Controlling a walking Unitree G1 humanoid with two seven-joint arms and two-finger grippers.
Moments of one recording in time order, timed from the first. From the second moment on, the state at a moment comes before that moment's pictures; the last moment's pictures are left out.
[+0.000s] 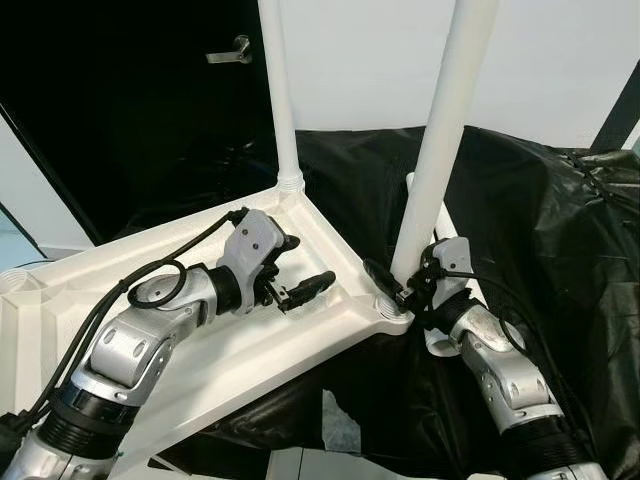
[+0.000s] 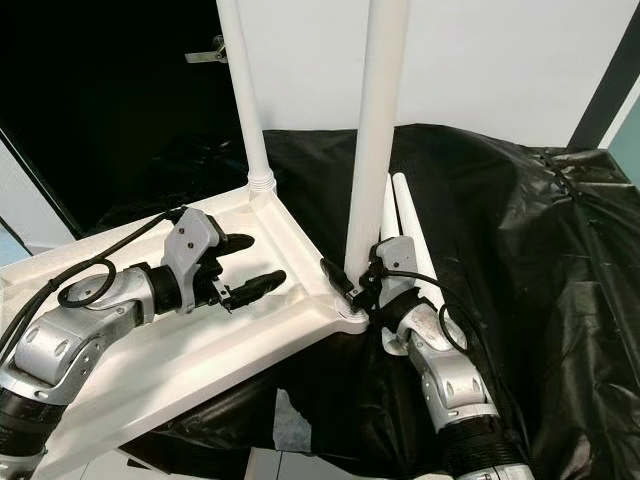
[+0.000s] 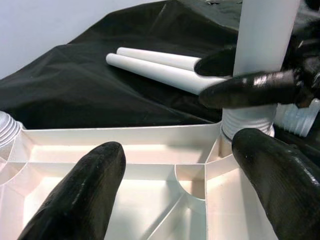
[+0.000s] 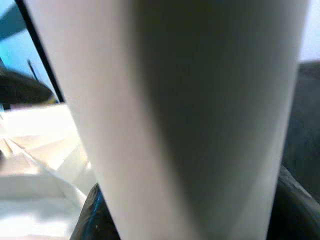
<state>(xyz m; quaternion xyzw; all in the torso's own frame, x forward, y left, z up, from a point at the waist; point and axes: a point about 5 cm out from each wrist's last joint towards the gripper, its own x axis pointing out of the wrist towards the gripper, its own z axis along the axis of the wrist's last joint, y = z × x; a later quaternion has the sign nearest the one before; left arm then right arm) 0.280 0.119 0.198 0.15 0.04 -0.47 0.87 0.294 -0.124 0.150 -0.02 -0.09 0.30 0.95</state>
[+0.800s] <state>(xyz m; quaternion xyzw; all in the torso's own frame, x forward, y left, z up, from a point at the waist) 0.278 0.095 0.242 -0.02 -0.04 -0.56 0.83 0.292 -0.130 0.185 -0.08 -0.05 0.46 0.88</state>
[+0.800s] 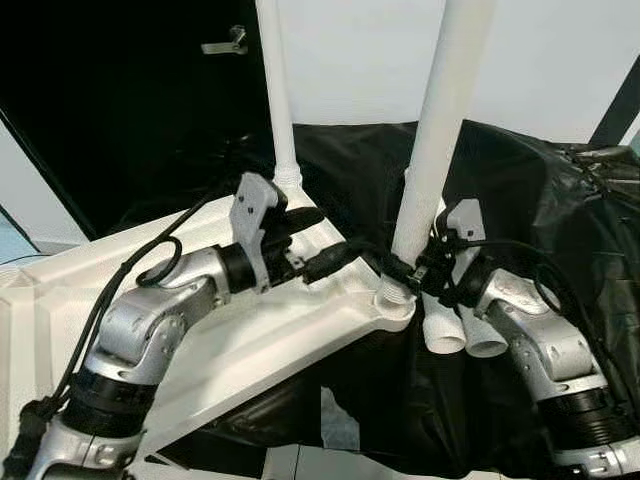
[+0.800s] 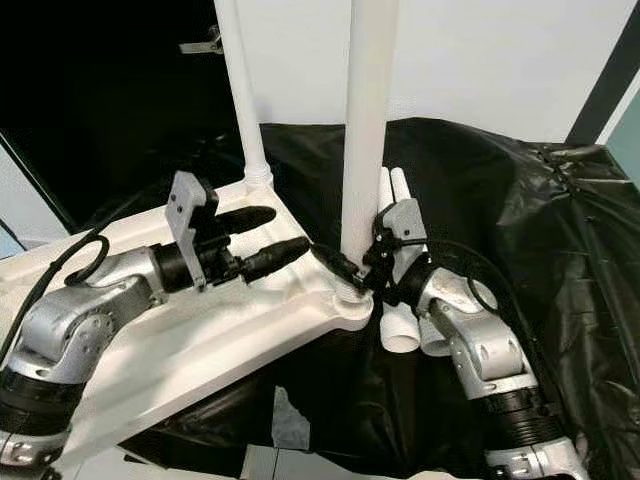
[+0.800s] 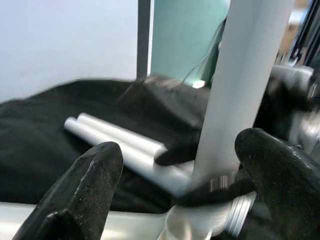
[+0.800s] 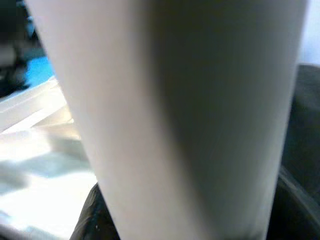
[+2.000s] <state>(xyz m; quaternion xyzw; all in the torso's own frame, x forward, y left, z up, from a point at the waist) 0.276 0.062 0.289 -0.05 -0.08 -0.63 0.77 0.289 -0.097 0.178 -0.13 0.00 0.60 0.79</state>
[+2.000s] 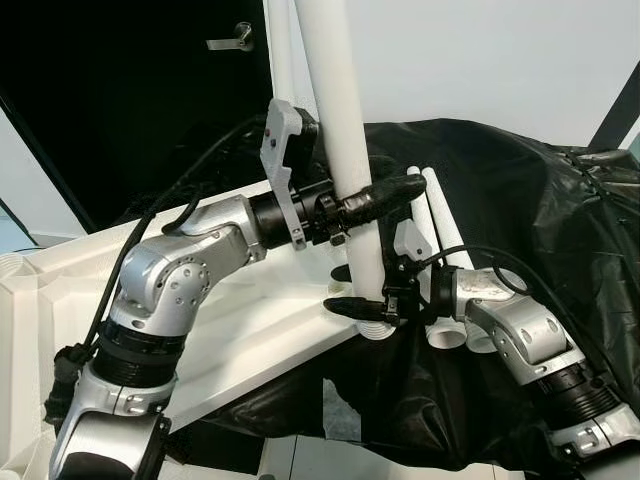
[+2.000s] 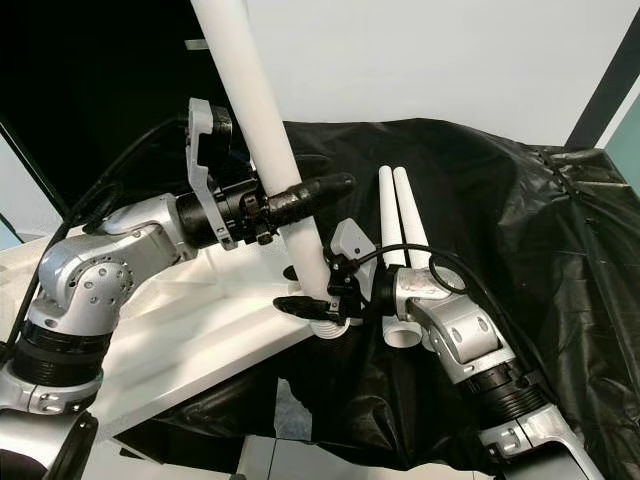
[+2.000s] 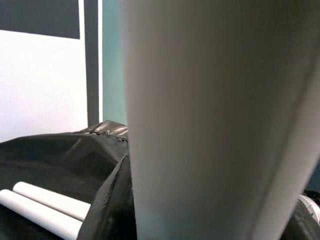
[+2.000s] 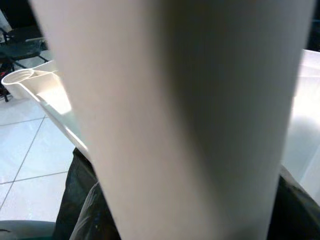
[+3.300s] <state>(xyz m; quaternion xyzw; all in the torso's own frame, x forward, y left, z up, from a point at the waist) 0.322 0.016 0.310 -0.04 -0.08 -0.42 0.91 0.324 -0.066 0.189 -0.09 -0.08 0.23 0.97</state>
